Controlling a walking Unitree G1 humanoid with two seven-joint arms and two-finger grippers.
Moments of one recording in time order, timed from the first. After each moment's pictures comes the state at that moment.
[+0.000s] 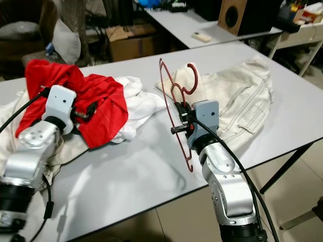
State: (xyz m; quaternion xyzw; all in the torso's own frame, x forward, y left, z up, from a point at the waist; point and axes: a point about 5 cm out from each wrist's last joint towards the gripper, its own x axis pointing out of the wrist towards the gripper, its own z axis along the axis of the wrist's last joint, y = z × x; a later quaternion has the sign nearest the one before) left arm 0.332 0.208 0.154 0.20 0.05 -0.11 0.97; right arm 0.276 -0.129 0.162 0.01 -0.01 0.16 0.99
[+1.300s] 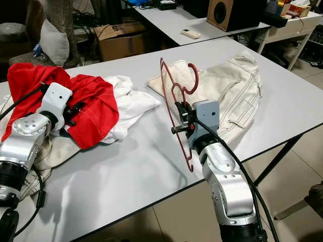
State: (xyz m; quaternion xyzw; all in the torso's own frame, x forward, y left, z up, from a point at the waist) left arm 0.355 0.237 0.149 0.22 0.12 -0.10 0.96; right arm 0.276 -0.130 0.163 0.00 -0.01 0.16 0.99
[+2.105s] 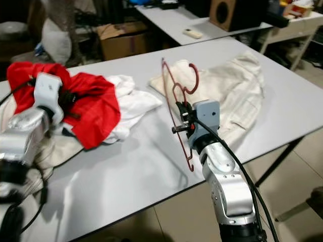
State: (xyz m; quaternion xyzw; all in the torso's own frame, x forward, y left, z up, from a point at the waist) left arm 0.363 0.228 0.176 0.07 0.05 -0.09 0.99; right arm 0.278 -0.131 0.161 0.01 -0.02 0.15 0.99
